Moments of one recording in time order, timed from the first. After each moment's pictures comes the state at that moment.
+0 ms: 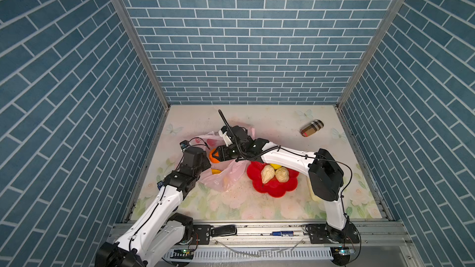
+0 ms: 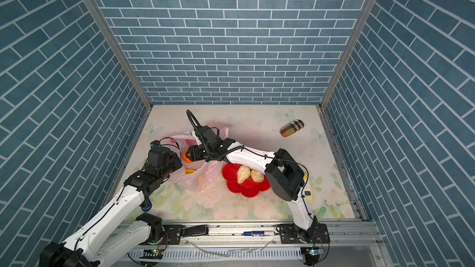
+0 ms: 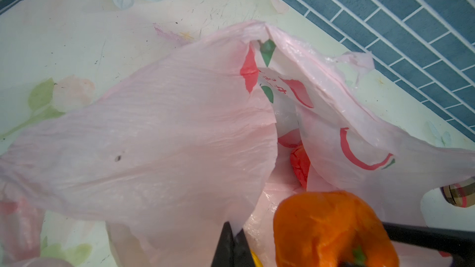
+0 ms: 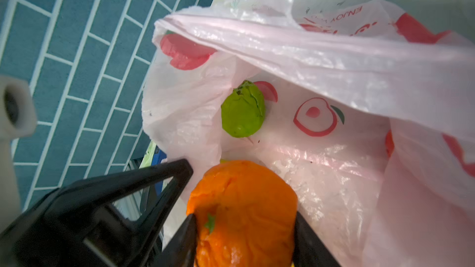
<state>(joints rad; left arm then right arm) -0.31 0.89 0.57 -0.40 -0.23 -0.71 1.04 2.01 1.62 -0.29 -0.27 0.62</state>
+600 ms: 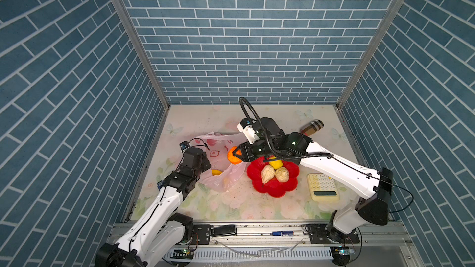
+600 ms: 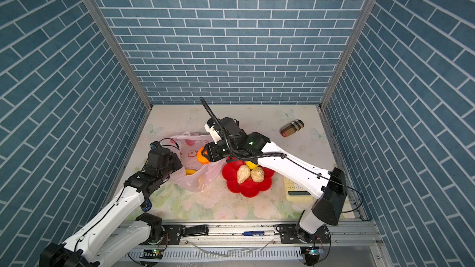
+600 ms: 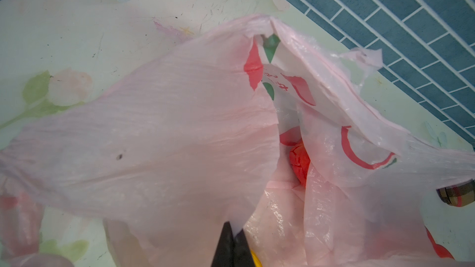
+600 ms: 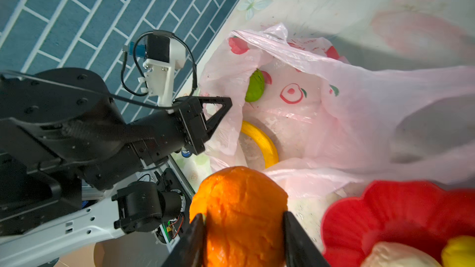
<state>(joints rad) -0.31 0.89 0.56 -0.40 -0.21 -0.72 1.03 1.55 1.54 -0.70 -0.18 0.46</state>
